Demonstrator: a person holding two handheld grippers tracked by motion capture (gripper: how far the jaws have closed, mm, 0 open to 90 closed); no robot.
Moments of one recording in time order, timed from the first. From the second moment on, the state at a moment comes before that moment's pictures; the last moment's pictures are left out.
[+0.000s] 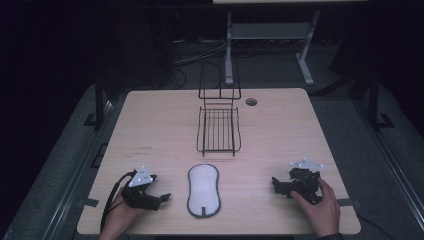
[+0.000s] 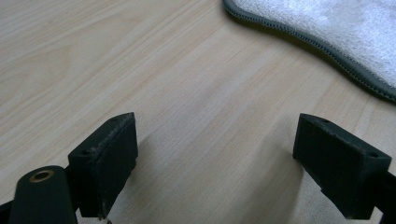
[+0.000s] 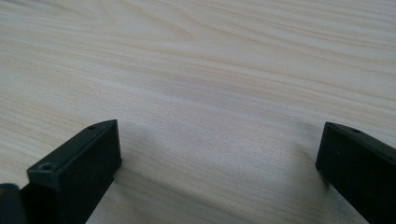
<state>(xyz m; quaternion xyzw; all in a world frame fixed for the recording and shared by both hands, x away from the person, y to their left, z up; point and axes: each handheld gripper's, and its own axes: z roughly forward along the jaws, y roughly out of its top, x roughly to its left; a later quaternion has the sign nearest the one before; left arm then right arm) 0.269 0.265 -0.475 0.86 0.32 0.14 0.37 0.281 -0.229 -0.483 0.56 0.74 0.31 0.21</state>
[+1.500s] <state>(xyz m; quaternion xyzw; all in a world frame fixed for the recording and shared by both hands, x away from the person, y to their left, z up) 0.317 0.212 -0.428 0.87 0.27 0.06 0.40 0.281 -0.229 -0.483 0.56 0.74 0.31 0.21</state>
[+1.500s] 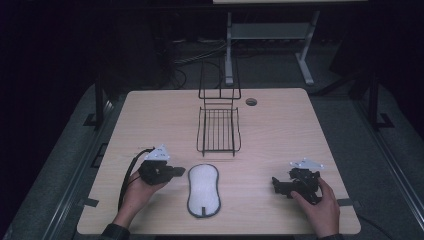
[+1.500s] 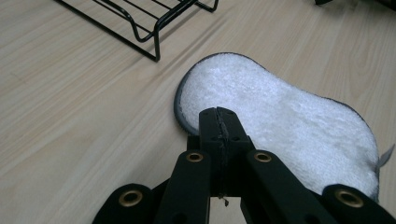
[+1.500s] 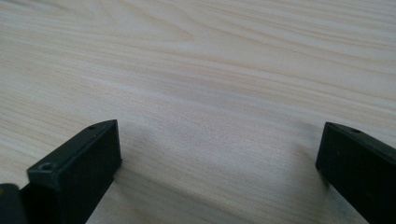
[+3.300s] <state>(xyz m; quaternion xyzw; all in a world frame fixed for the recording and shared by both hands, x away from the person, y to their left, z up) 0.354 0.174 -0.449 0.89 0.25 0.04 0.37 0.281 -0.229 -0.483 0.56 0.74 0.31 0.21</state>
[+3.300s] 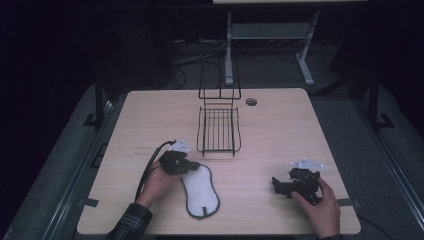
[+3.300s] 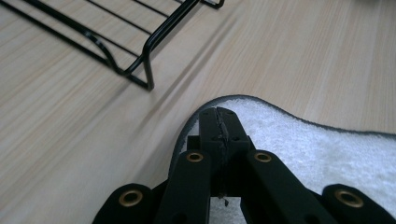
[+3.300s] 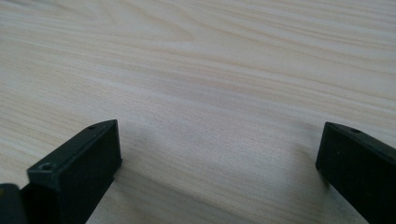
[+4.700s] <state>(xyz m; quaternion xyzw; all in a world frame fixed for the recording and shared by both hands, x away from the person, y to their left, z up) 0.294 0.275 -0.446 0.87 0.34 0.07 0.36 0.280 -0.229 -0.483 0.56 0.74 0.31 0.21</state>
